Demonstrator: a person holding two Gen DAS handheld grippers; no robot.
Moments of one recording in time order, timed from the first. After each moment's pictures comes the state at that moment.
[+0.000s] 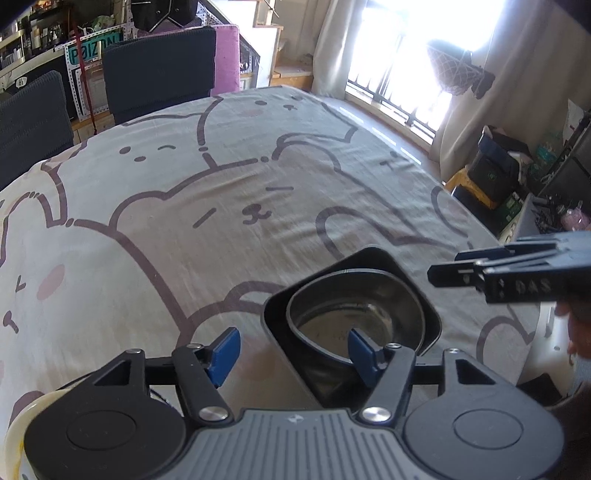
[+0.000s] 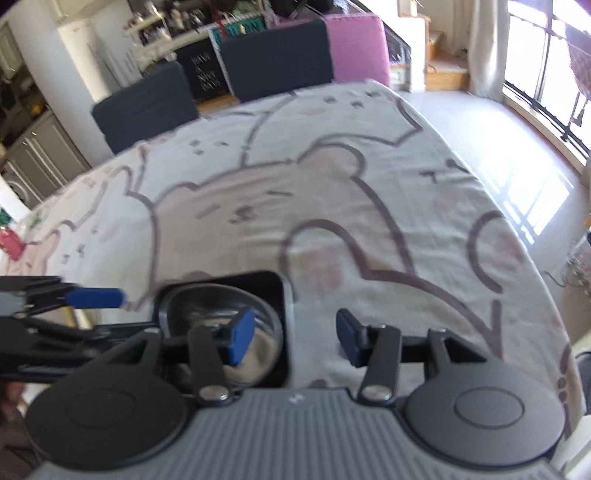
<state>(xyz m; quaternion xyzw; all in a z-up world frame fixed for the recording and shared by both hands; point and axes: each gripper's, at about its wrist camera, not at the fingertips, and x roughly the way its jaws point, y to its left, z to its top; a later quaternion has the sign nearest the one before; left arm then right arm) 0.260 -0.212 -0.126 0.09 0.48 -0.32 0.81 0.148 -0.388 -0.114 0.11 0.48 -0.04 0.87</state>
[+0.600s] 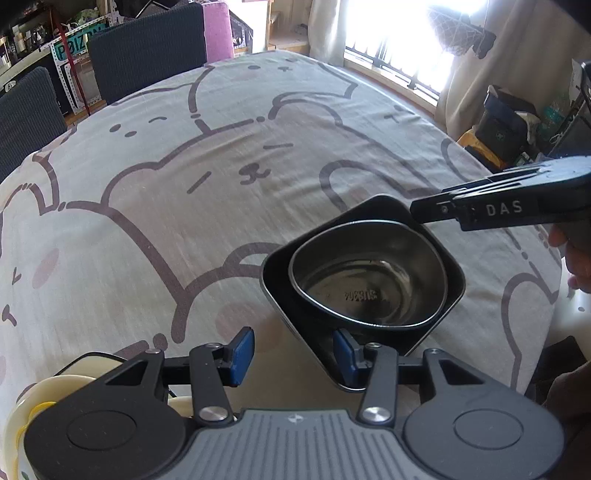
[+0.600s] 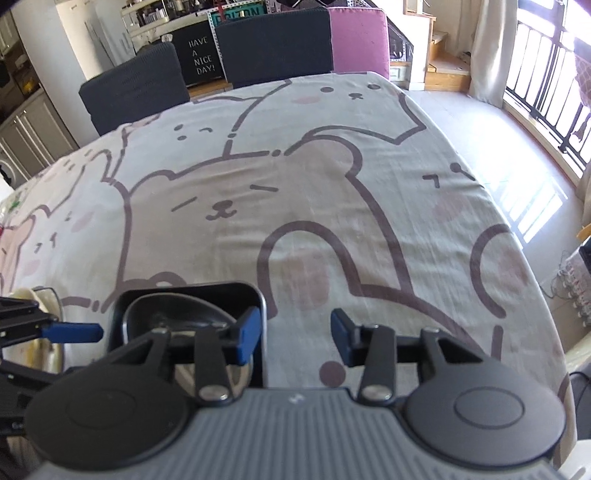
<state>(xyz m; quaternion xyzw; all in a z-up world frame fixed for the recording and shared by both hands) 0.255 -0.221 -0.152 0.14 0.50 -0.31 0.79 0.181 -0.389 -0.134 0.07 0.49 -0.05 0.87</state>
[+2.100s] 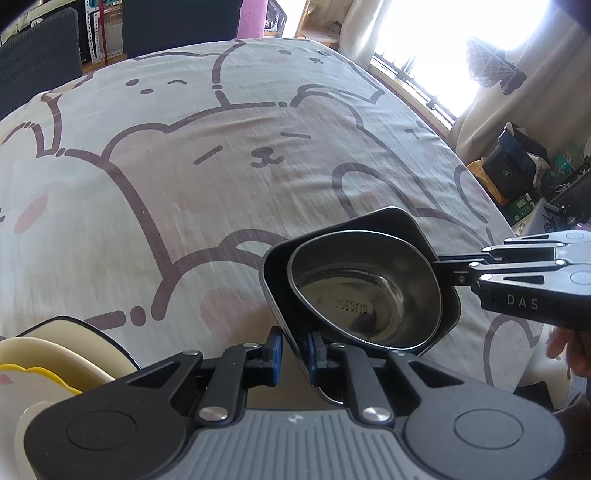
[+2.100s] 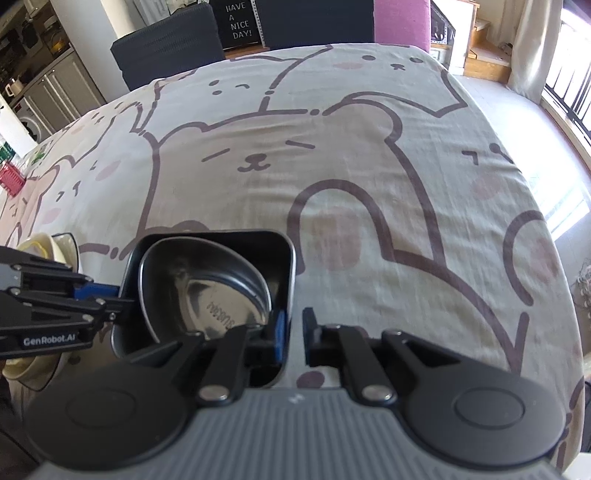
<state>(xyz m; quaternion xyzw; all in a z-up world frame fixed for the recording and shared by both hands) 0.268 -0.213 -0.161 0.05 0.55 -0.29 0.78 0.173 -0.380 -0.145 0.05 0.53 0.02 0.85</state>
